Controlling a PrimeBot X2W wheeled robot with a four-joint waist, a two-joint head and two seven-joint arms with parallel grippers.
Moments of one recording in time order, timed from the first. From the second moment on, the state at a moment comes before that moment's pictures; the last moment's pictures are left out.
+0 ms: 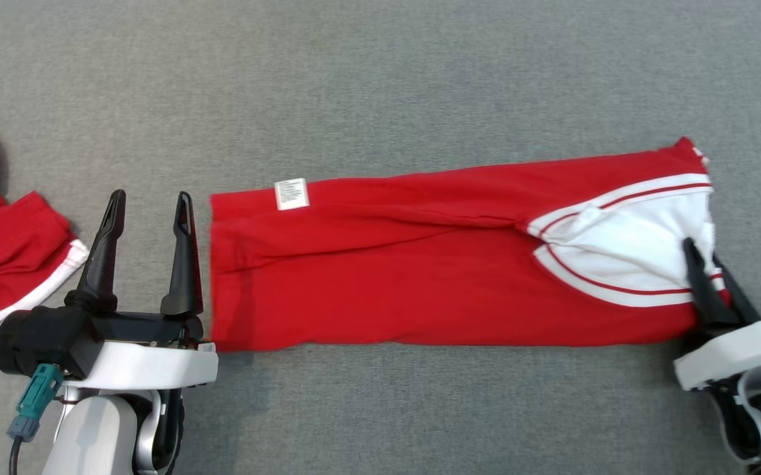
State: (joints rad) left arm -0.18 0.14 -0.11 0.00 -0.27 0.05 -0.26; right arm -0.29 -0.25 0.13 0.41 0.48 0.13 -0.21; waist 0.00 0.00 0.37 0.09
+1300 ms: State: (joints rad) left arm -0.21 0.16 -0.15 0.00 -0.27 0.03 -0.26; right arm -0.41 -0.09 0.48 0.06 0.37 0.13 -0.01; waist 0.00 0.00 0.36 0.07
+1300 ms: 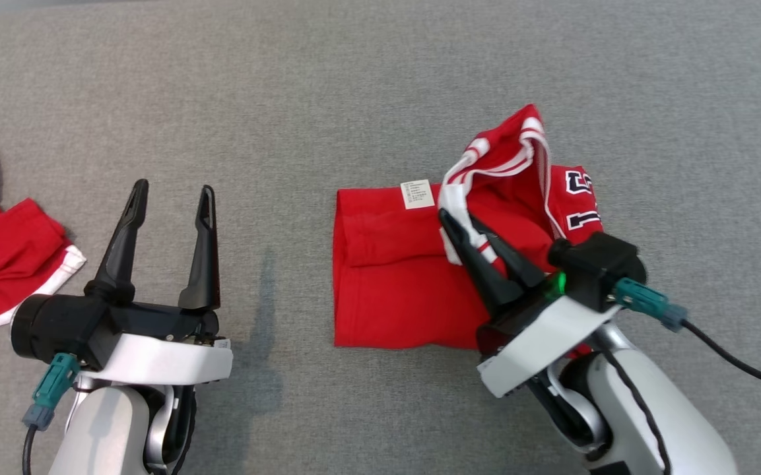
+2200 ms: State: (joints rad) left arm -0.23 0.14 -0.15 0.05 -0.27 0.02 -0.26; right arm -0.59 -0.05 0.66 0.24 0.50 0.13 -0.25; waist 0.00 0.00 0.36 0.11
